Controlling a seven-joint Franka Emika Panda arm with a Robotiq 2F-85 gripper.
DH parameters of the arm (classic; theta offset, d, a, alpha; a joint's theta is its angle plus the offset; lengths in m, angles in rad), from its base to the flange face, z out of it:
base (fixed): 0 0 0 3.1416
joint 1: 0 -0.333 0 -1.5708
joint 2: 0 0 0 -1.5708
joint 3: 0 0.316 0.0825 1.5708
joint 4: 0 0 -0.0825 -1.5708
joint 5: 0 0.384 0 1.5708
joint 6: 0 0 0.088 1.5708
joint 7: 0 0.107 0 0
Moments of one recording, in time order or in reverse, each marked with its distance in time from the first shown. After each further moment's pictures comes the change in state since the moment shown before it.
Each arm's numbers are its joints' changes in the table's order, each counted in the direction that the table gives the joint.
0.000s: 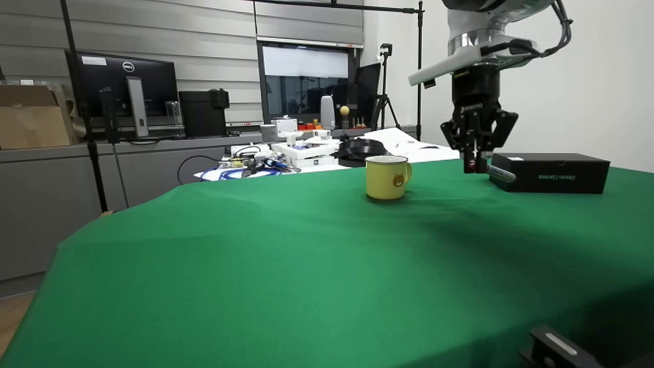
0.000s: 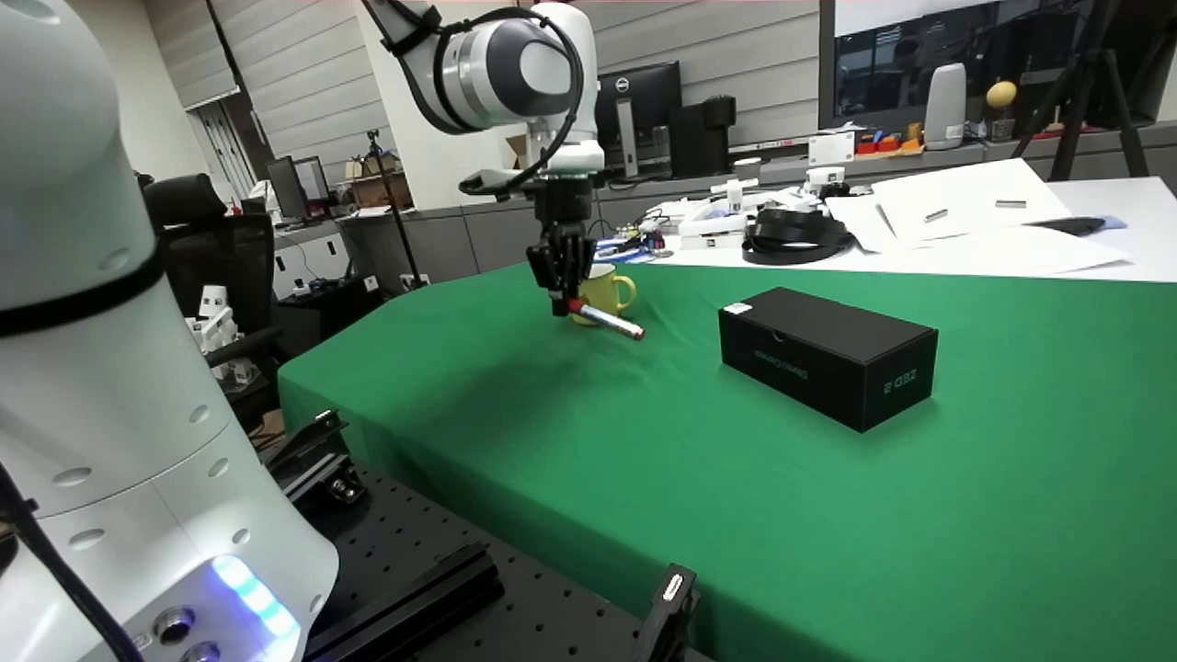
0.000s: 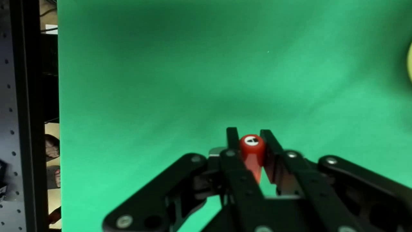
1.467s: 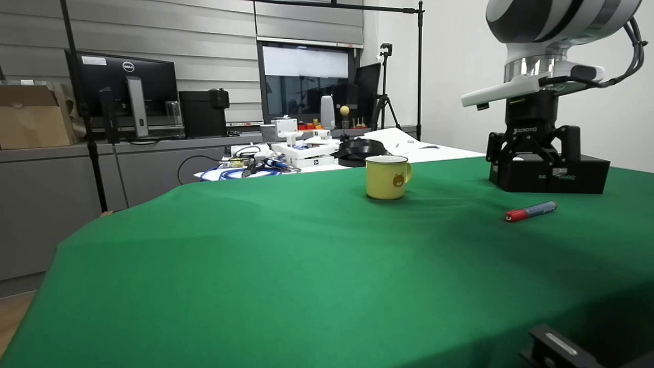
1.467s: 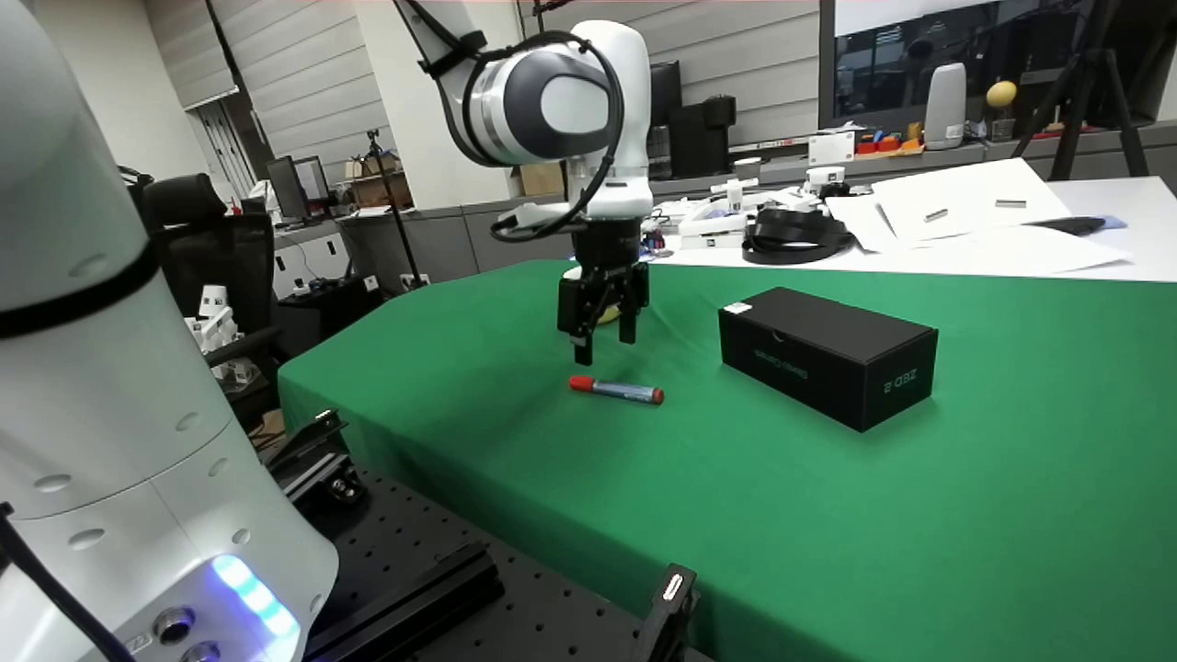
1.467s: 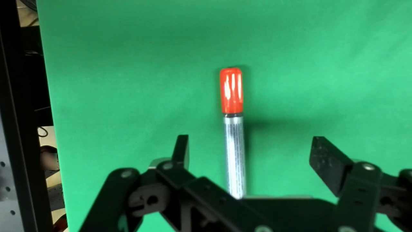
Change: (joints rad) arm 0.146 -0.030 -0.042 -0.122 0.066 0.171 -0.120
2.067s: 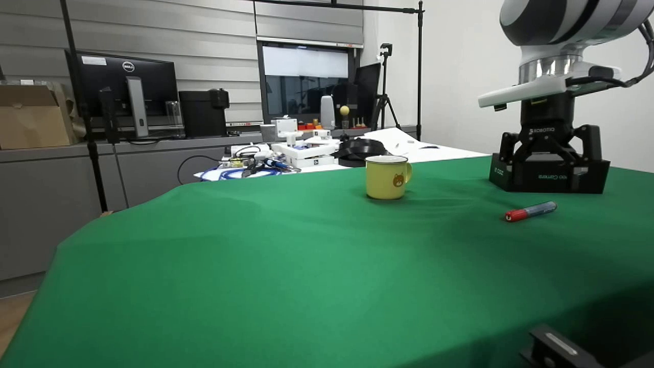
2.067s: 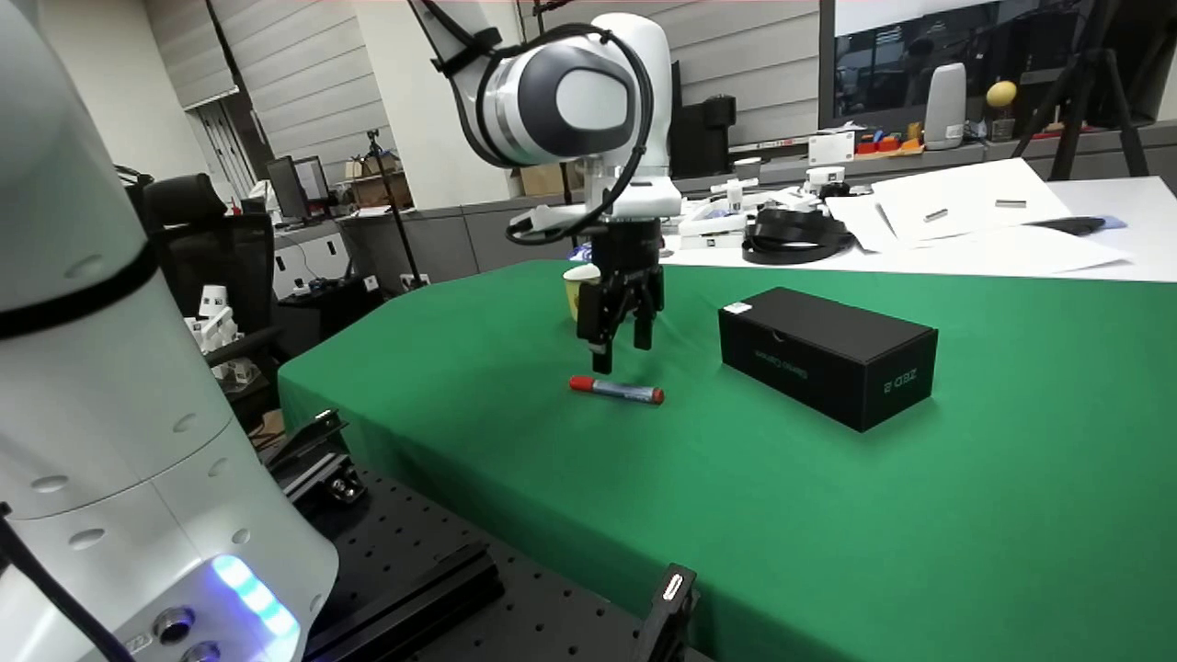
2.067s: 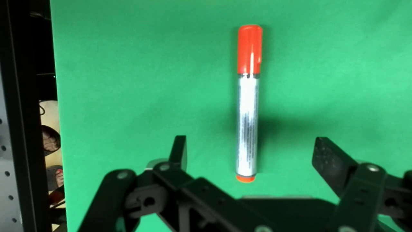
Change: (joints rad) arm 0.024 -0.002 -0.042 -0.003 -0.044 -0.007 -0.098
